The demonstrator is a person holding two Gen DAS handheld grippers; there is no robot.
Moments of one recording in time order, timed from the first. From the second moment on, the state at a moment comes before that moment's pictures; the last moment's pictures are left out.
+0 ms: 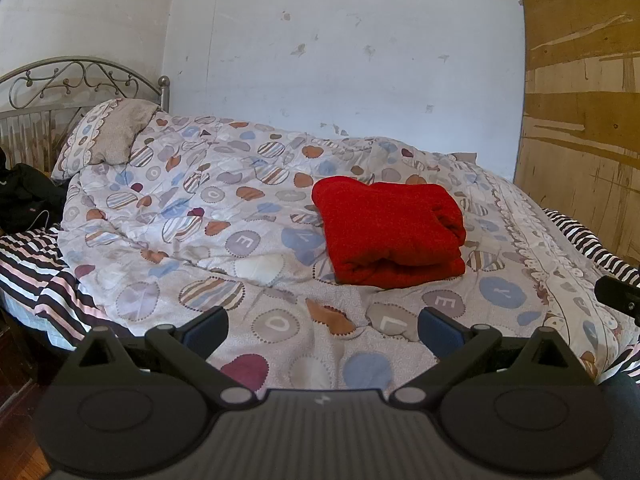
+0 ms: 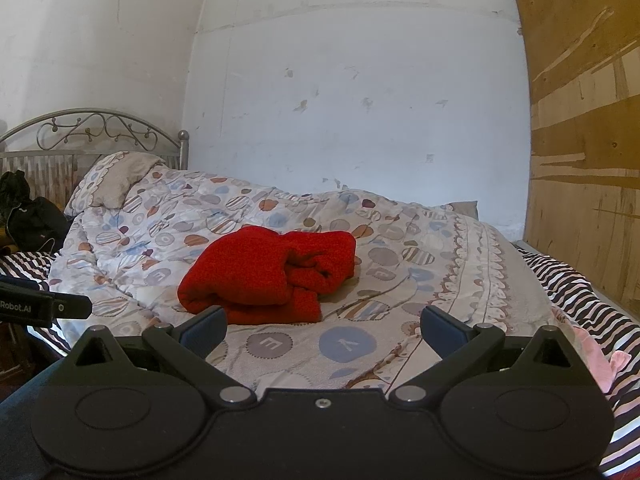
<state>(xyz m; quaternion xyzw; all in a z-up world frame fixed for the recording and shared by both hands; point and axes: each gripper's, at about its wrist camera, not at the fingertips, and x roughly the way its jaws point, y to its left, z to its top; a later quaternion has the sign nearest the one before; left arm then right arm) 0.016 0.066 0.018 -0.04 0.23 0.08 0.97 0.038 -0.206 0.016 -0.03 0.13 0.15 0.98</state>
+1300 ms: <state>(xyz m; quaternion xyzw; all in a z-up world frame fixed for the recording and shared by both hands) 0.015 0.068 0.014 -0.04 0.23 0.08 0.97 0.038 -0.205 0.016 -0.03 0.13 0.15 0.98</state>
